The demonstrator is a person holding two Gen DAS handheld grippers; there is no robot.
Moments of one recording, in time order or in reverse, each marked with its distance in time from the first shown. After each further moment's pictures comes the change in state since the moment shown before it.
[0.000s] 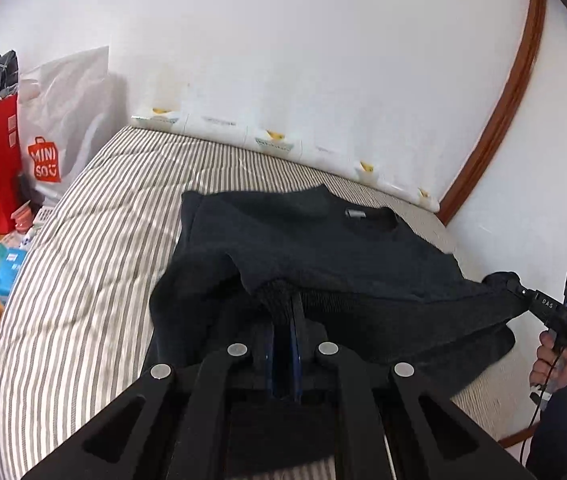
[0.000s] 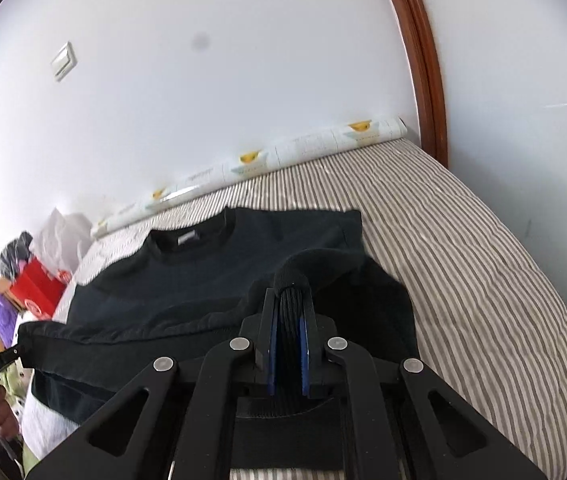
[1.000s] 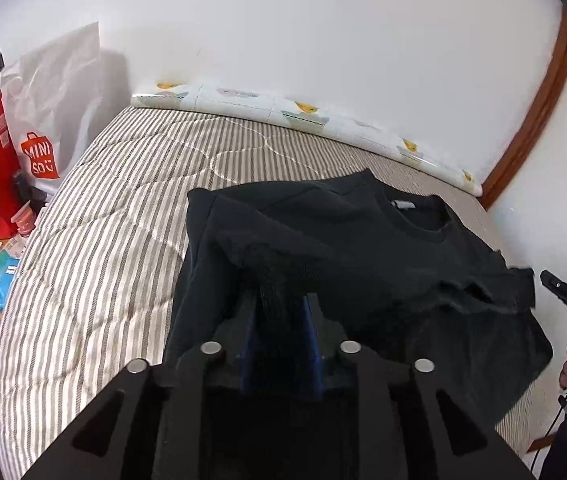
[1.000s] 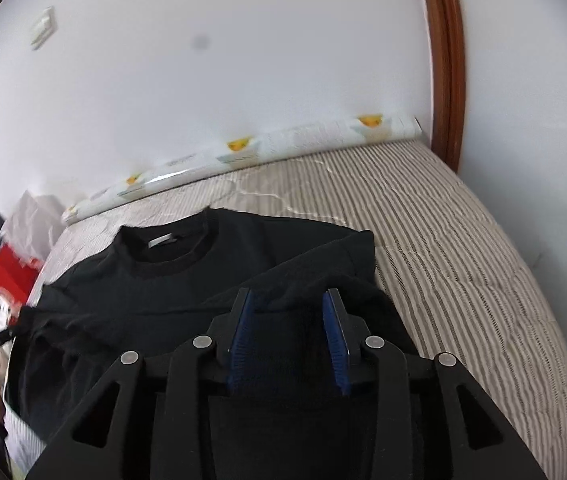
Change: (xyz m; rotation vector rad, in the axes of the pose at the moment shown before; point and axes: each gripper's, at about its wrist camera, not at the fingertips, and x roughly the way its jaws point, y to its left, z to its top) left arm 0.061 0.007 0.027 0.017 0.128 0.099; right arm 0.057 0.020 0.029 -0.090 0.080 -0.070
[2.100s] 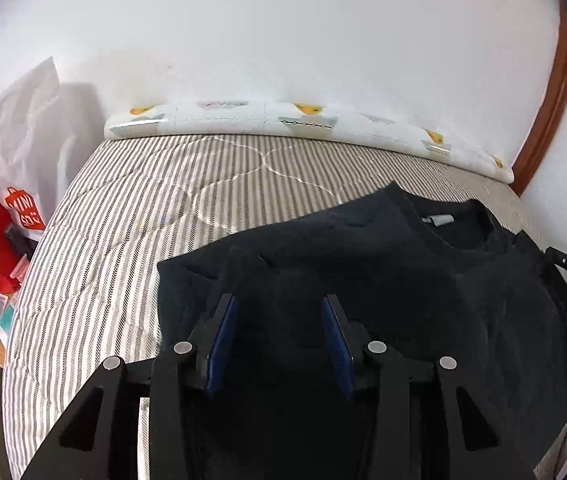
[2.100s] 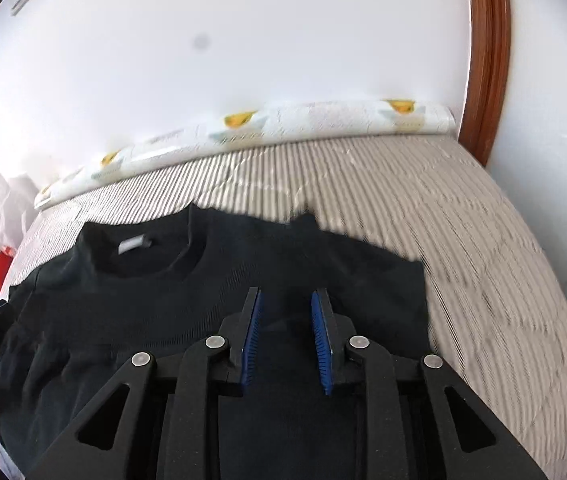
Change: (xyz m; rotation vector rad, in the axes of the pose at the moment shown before) left arm 0.069 -0.014 0.057 0.091 0.008 0.110; right arm 0.097 0.023 0.034 -0.036 0.085 -0.052
